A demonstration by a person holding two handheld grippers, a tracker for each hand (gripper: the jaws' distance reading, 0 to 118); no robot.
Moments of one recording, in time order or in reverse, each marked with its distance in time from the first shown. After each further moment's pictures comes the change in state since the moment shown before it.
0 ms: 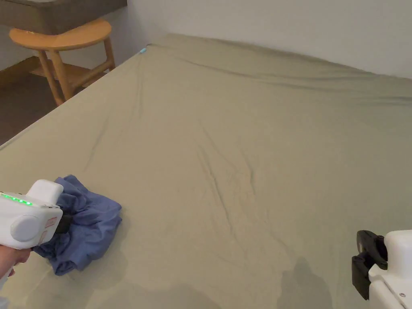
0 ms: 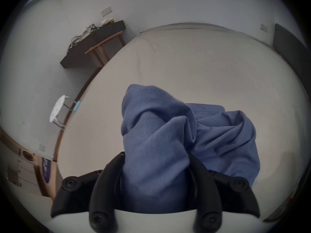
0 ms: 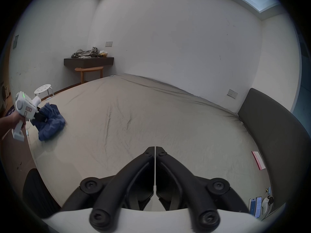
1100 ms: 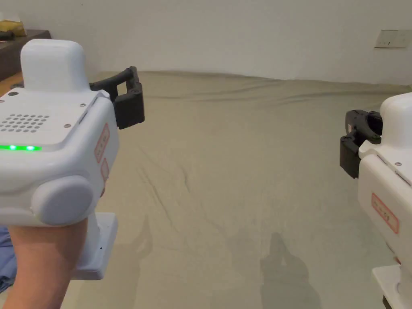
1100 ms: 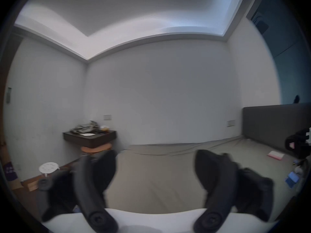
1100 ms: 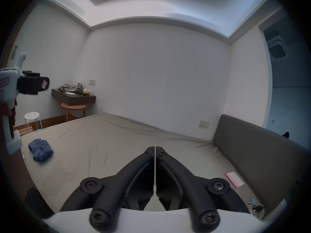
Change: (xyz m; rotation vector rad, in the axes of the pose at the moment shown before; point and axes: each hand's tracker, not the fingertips) left arm 0.214 0.065 0.390 1.029 -0.238 0.188; right arm 0.104 0.041 0.162 0.376 -0.208 -0.049
